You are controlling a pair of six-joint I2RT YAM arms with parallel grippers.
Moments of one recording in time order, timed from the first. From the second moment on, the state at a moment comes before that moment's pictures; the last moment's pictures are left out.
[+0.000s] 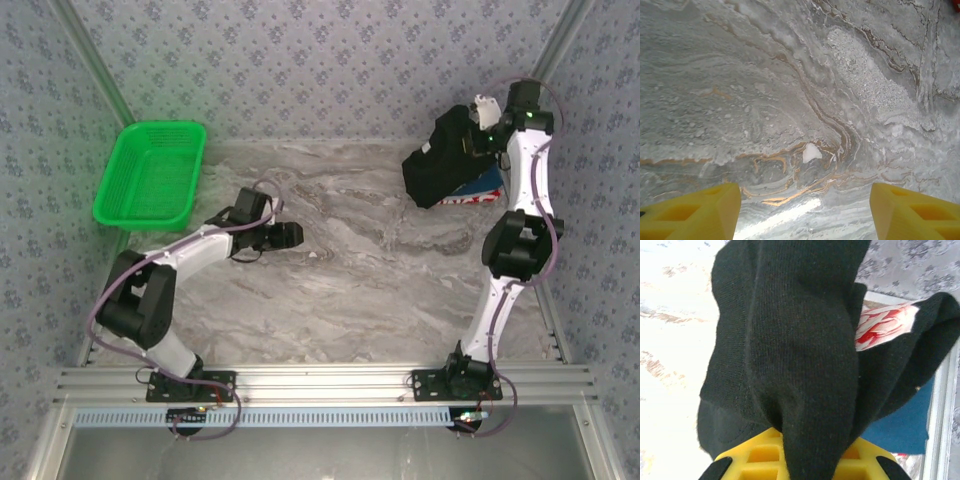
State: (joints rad) left arm -0.47 1.62 1.00 -0.28 0.32 -0.52; right arm -0.23 2.17 2.30 -1.04 -0.31 -0.41
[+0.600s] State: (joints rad) left arm -0.53 1.72 1.06 -0.29 0.32 -0.52; right arm -0.15 2.27 2.06 -0.58 0.26 -0.42
